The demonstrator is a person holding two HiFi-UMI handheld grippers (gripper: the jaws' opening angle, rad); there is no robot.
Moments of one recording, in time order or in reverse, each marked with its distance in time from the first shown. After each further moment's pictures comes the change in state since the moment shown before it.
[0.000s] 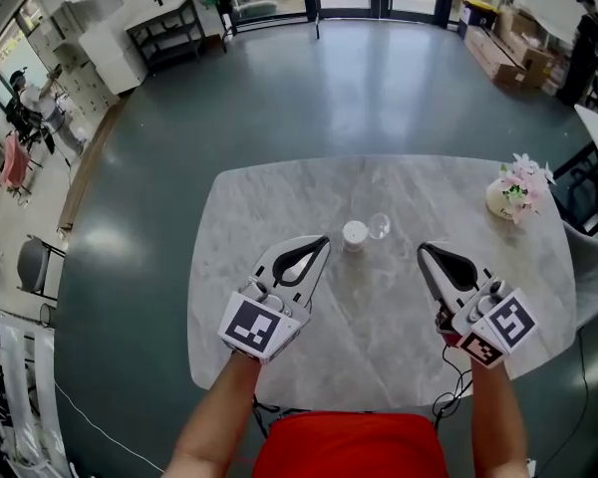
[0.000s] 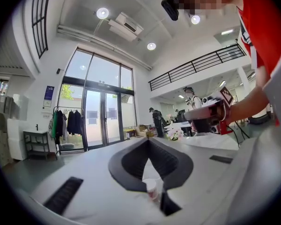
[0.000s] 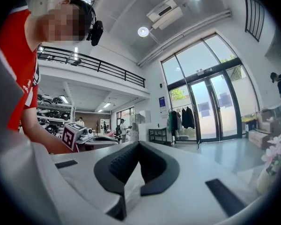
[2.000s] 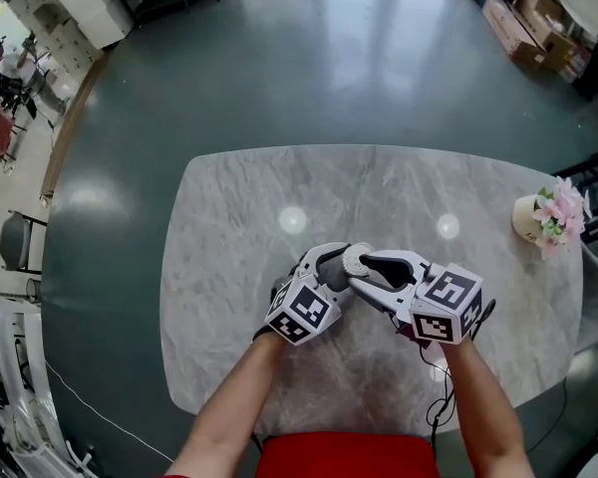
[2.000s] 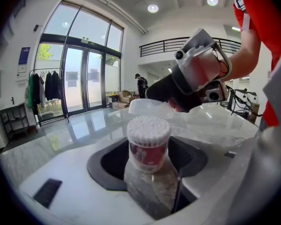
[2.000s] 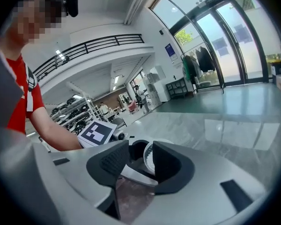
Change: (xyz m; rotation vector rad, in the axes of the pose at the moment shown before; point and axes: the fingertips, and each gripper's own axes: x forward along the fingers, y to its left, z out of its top) left arm 0.136 0.007 -0.233 -0.033 0.387 -0.260; right arm 0.150 -0.023 -0.188 0.289 0.514 0.351
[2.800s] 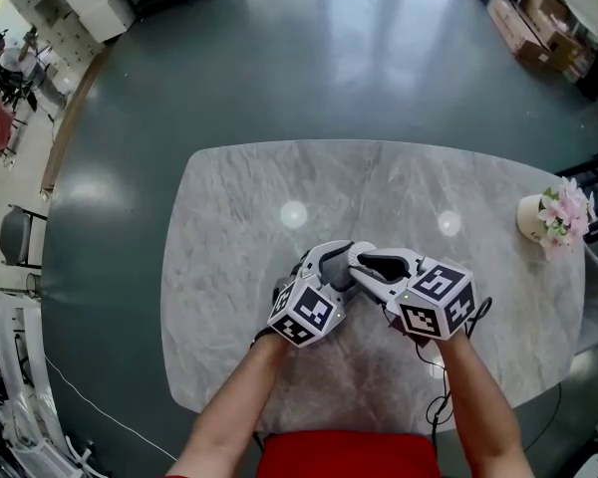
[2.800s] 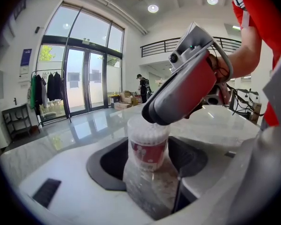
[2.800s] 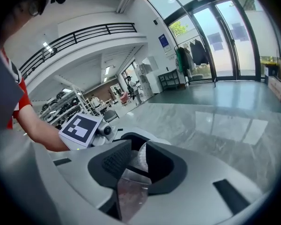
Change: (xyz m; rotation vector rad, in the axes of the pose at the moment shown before) left arm -0.011 0.002 0.001 -0.004 -0.003 0.023; right arm 0.021 -0.008 -0.011 0.035 0.123 -0.105
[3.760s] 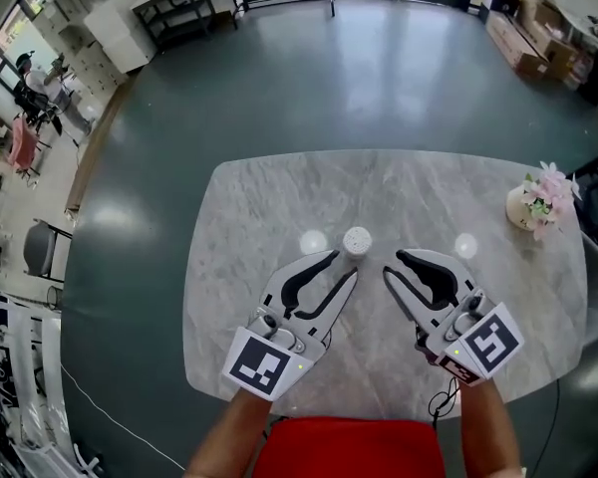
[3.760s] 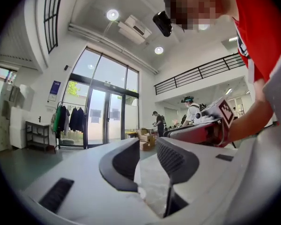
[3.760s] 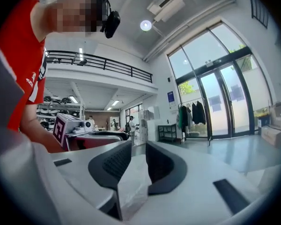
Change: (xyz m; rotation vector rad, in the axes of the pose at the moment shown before) left arm -0.169 -0.058 0.172 -0.059 -0.409 0.249; right arm -0.171 0.097 0.073 -0.313 -0.593 -0.136
